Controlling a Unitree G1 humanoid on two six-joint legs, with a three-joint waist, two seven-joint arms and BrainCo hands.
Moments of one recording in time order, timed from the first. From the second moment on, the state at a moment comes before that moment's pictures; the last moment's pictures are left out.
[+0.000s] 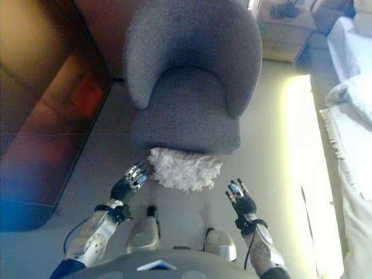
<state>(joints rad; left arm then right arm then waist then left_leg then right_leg) 0.25 0.36 -0.26 0.17 -0.66 -0.06 -0.09 0.28 -0.29 0.17 0.38 0.94 -0.06 0.12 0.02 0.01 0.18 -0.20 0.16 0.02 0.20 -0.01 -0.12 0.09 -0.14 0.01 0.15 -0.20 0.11</state>
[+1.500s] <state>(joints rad) 0.31 0.41 -0.13 0.21 -0.66 -0.05 -0.07 0.29 -0.29 0.18 0.37 0.92 0.02 0.12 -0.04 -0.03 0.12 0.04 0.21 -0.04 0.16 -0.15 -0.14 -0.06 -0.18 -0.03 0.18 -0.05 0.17</state>
